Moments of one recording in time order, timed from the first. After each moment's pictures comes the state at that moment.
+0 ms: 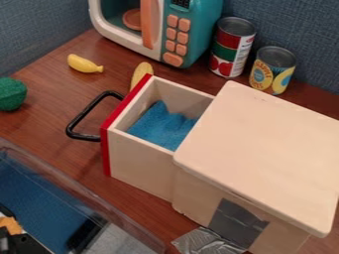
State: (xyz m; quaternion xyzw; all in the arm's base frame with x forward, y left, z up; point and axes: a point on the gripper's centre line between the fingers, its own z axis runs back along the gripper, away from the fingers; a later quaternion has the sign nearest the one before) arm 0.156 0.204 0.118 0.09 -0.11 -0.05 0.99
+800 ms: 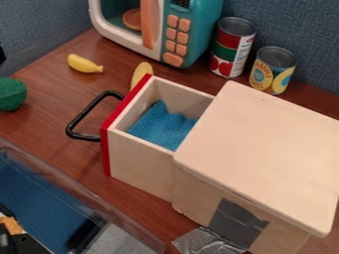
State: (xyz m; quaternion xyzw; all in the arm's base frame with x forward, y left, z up) arm 0.181 0.234 0.100 0.03 -0.18 0.17 0.97
